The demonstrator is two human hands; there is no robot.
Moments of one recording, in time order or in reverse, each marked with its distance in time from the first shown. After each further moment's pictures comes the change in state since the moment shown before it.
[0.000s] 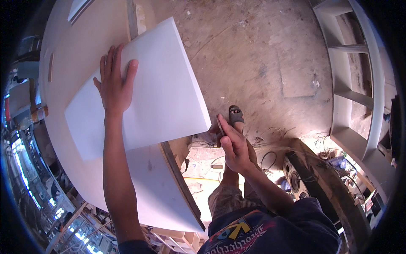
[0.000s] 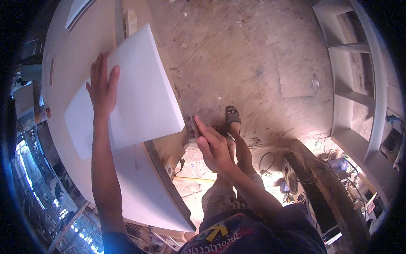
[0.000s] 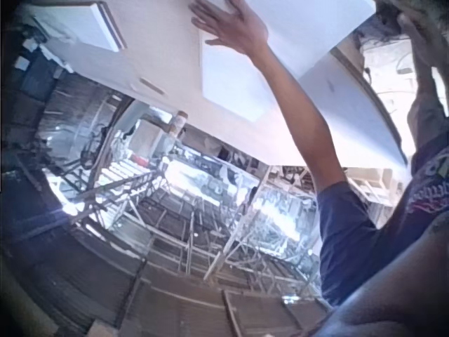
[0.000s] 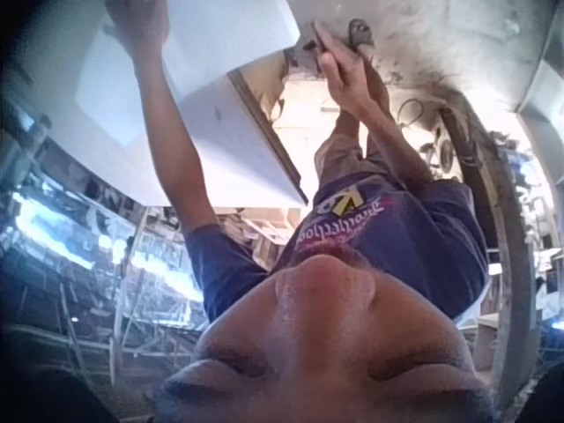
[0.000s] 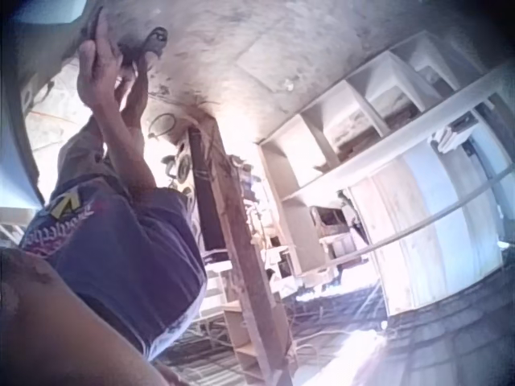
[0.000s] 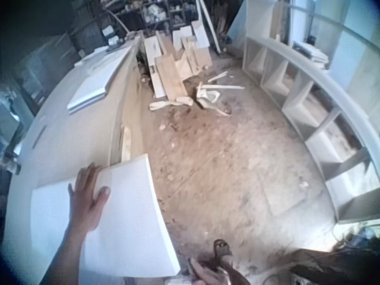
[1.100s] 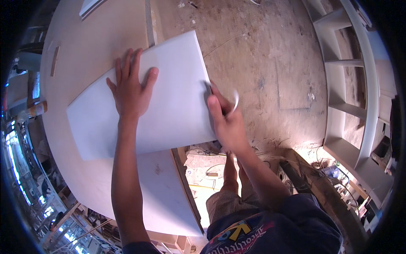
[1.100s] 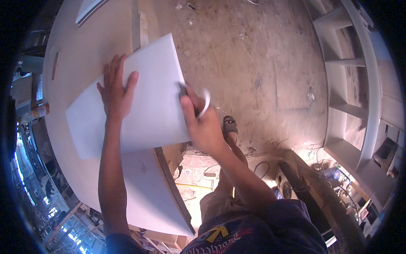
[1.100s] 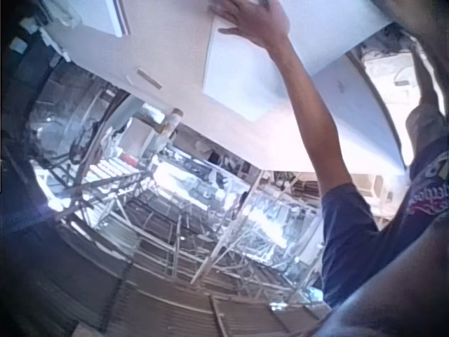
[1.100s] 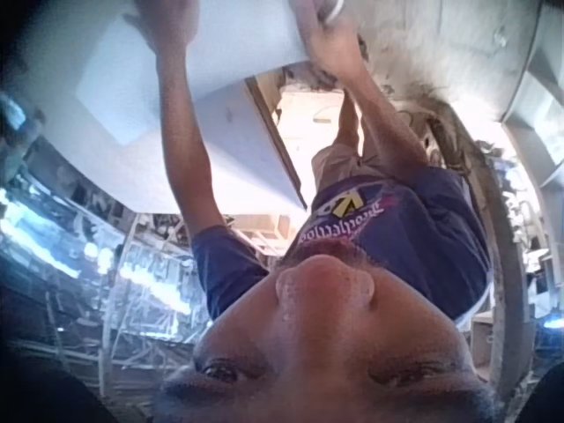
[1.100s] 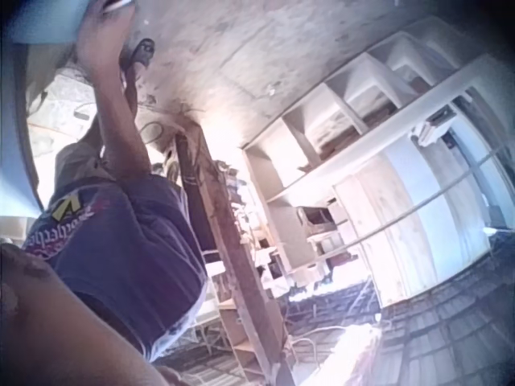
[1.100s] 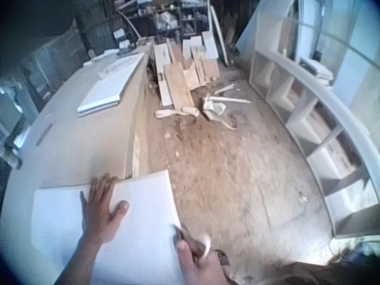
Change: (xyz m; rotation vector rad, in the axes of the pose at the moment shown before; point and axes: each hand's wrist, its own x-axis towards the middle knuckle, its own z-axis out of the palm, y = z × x) left_hand -0.008 0.008 -0.008 -0.020 -0.004 -0.019; right_hand 0.111 -0.064 0.035 -0.110 0.123 0.197
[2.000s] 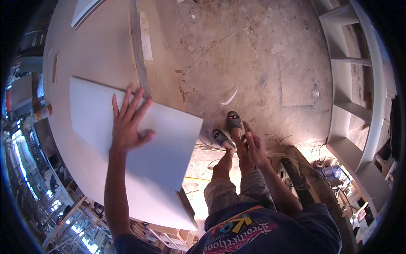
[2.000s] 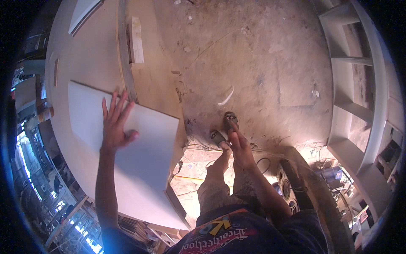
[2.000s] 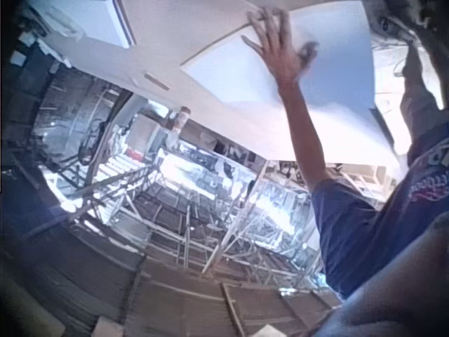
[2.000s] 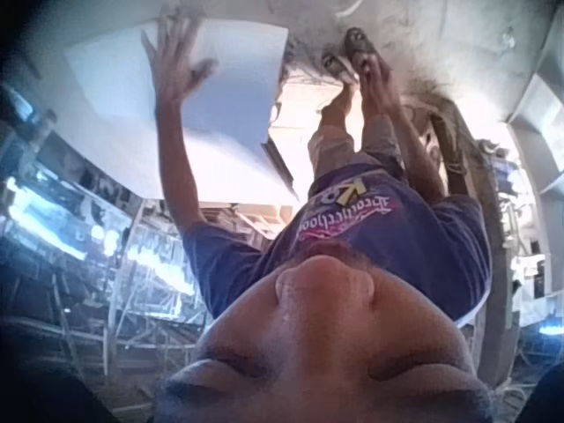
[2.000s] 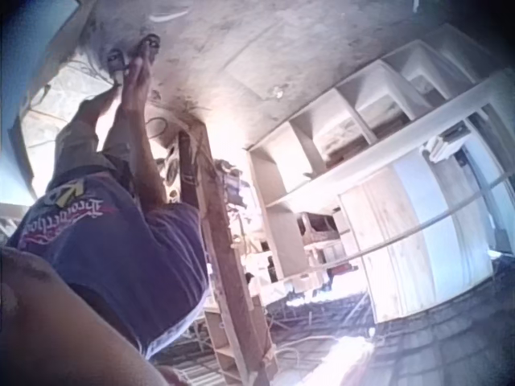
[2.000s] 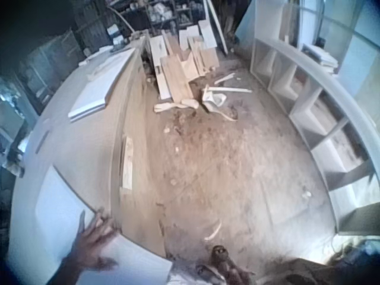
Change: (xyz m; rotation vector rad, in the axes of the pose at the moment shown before) left_hand -0.041 -0.021 -0.026 -0.102 -0.274 0.573; right_hand -0.070 0.148 -0.137 0.114 -0.143 0.511
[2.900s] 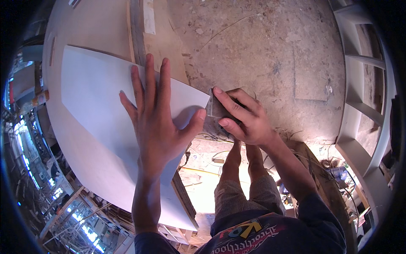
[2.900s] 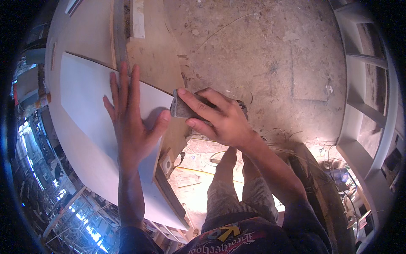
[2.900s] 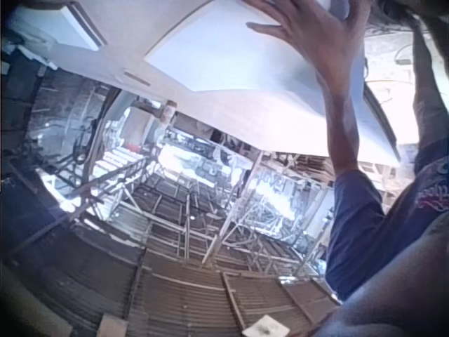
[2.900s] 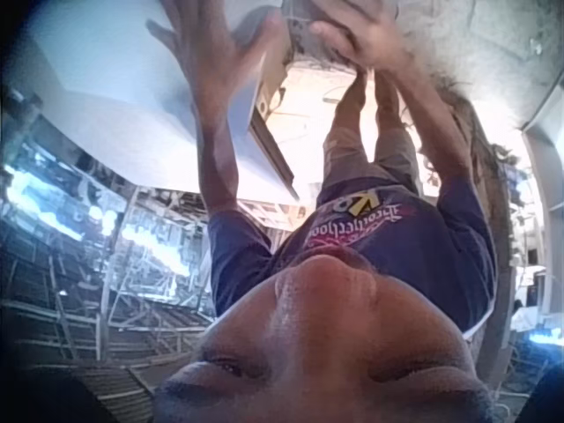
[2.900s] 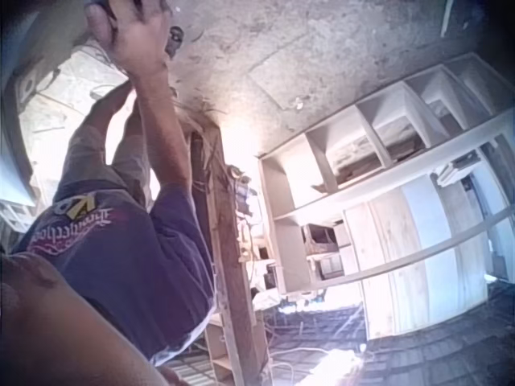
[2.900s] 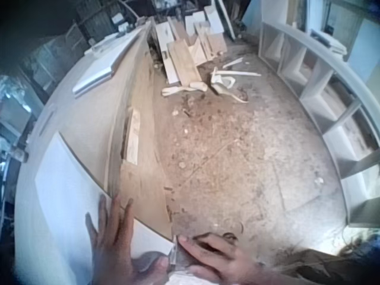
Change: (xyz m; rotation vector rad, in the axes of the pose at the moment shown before) left_hand 0.026 0.125 0.022 -0.057 0.145 -0.423; right_hand 0.050 -0.101 0.071 -0.479 -0.136 -1.142
